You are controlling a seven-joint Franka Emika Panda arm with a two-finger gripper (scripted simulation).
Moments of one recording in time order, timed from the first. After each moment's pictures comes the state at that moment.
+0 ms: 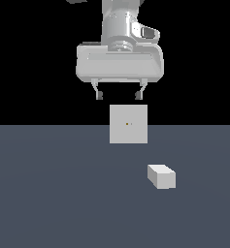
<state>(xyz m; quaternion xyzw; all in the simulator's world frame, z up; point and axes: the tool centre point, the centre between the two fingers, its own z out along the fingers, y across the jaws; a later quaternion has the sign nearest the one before) -0.002 -0.011 0.167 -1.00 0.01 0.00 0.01</state>
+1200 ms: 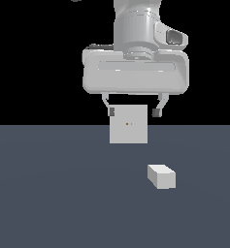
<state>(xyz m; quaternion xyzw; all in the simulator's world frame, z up) -0.046 -0.040 0.124 -1.00 -0.02 -0.05 0.01</state>
